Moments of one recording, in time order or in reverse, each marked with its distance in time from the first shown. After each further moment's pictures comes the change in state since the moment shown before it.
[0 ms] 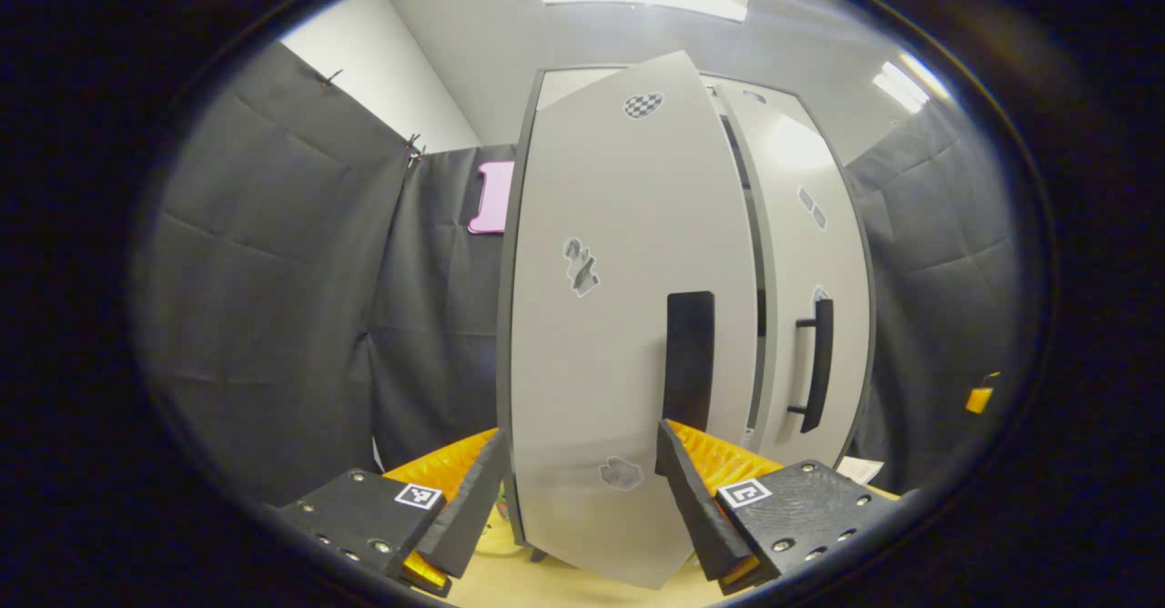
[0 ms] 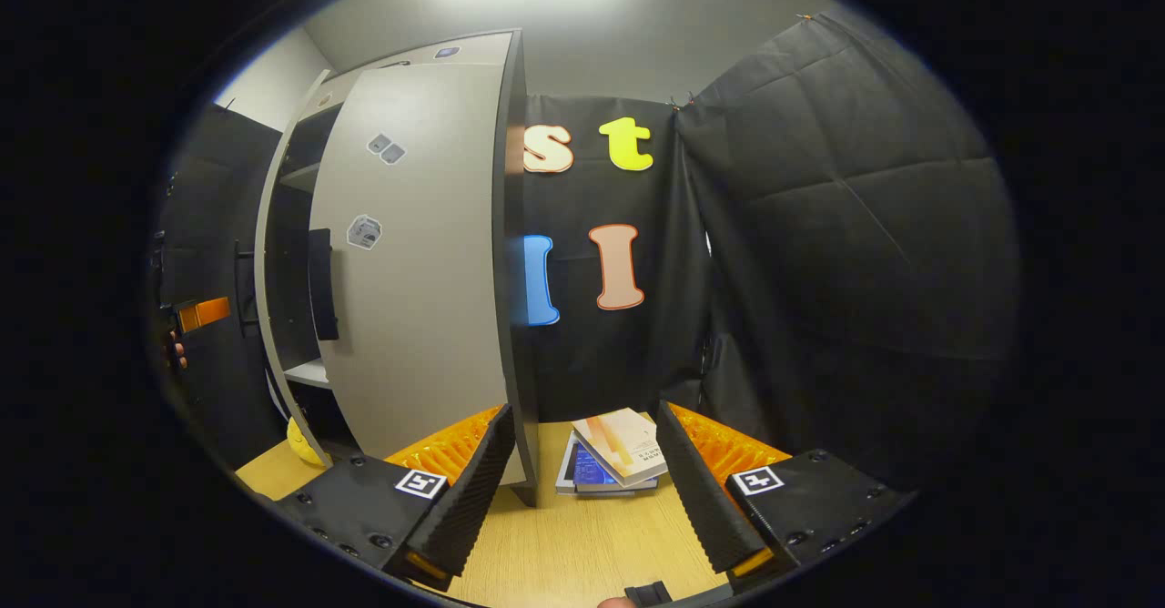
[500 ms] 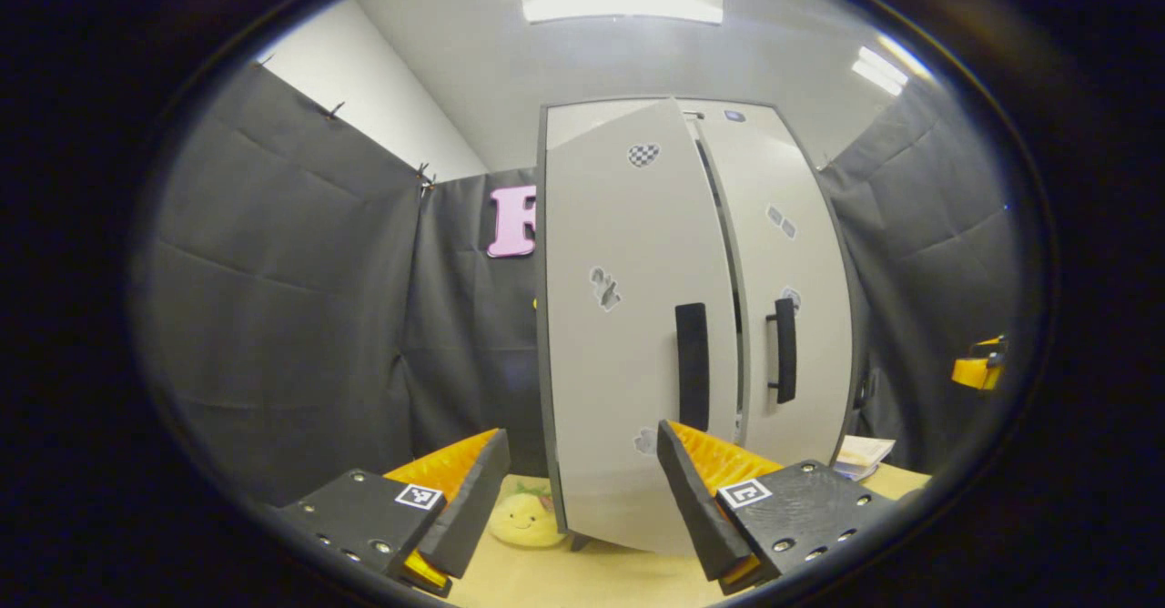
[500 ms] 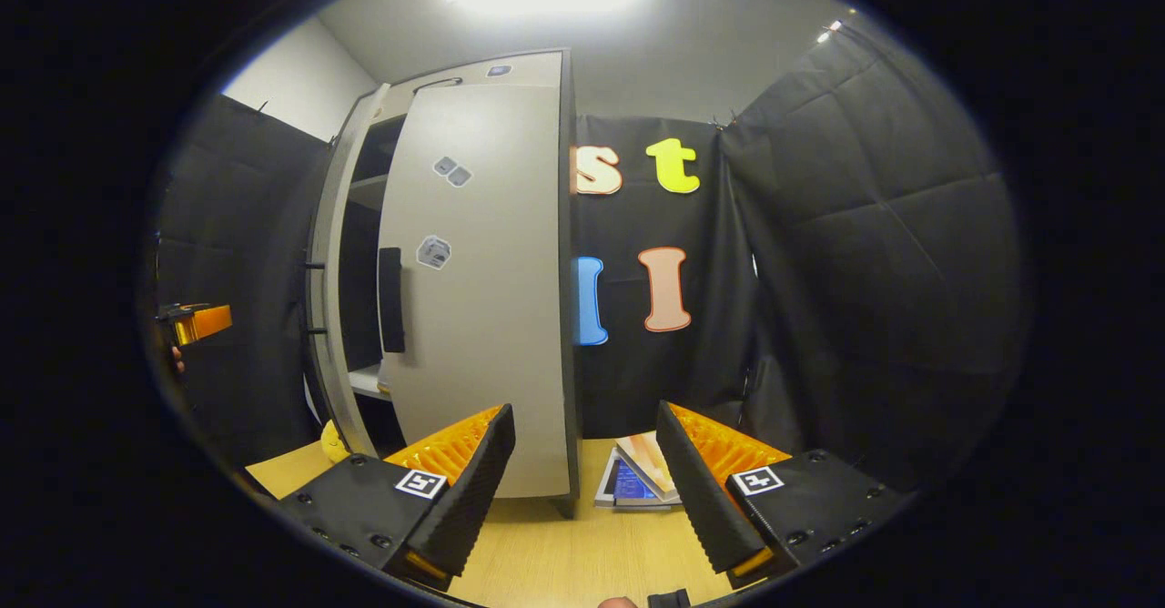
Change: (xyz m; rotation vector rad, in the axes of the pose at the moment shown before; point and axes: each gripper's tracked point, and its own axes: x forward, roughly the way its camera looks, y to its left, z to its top) left arm -0.089 0.032 0.019 0.061 -0.028 0.010; right arm -0.024 0.051 0.022 -0.033 -0.074 0.113
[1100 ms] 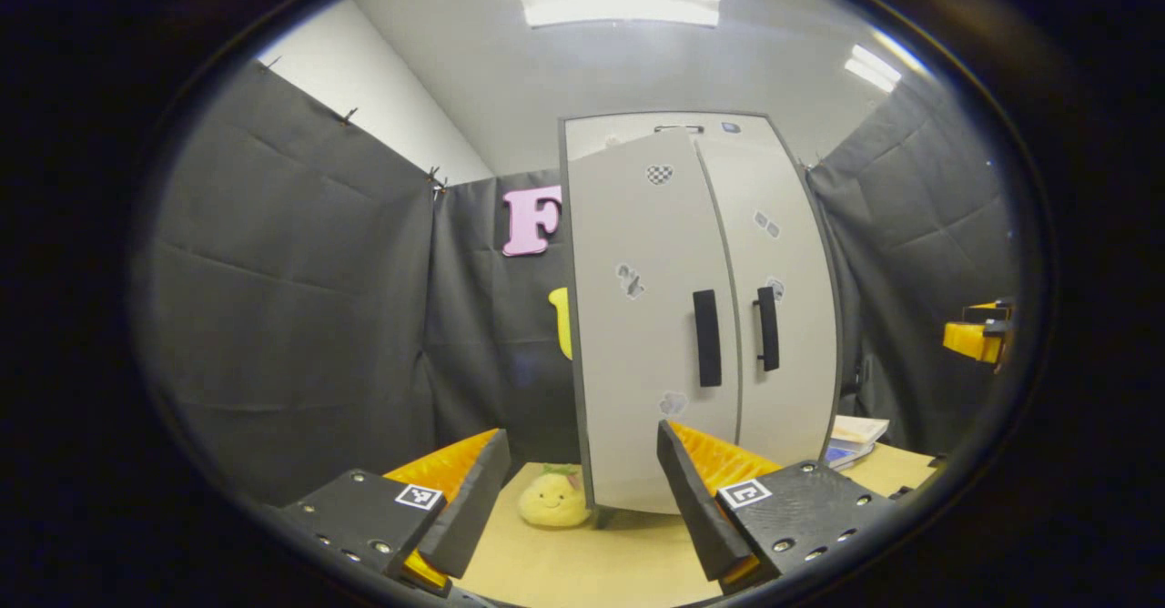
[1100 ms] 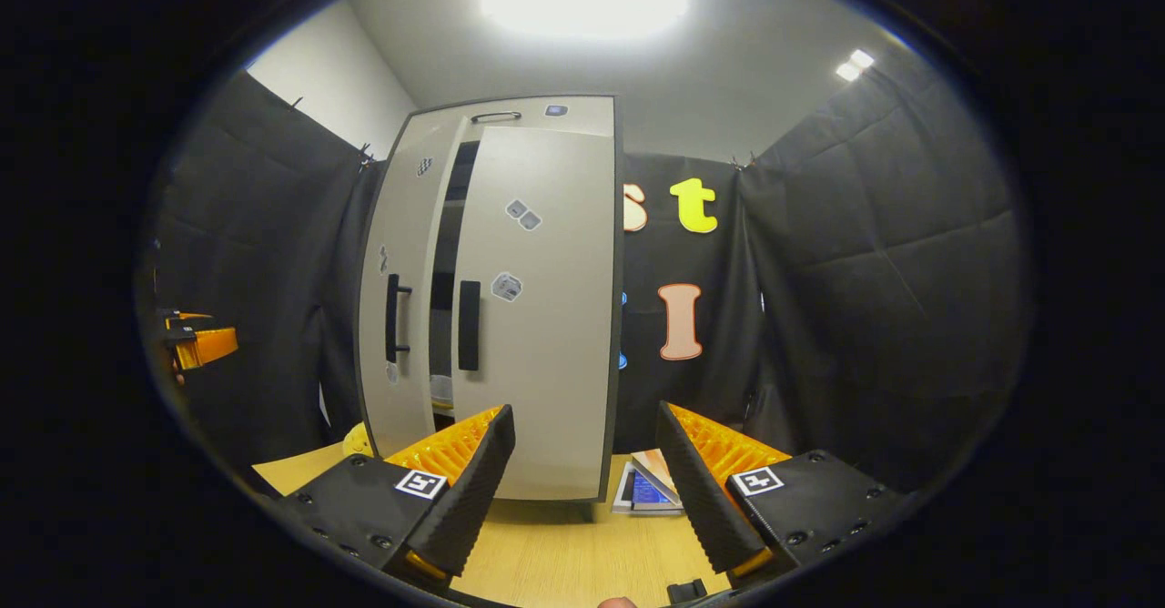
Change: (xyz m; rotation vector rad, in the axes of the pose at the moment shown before) left arm -0.083 0.053 -0.009 0.018 0.022 0.007; right arm -0.068 0.070 0.025 -0.065 -0.078 0.013
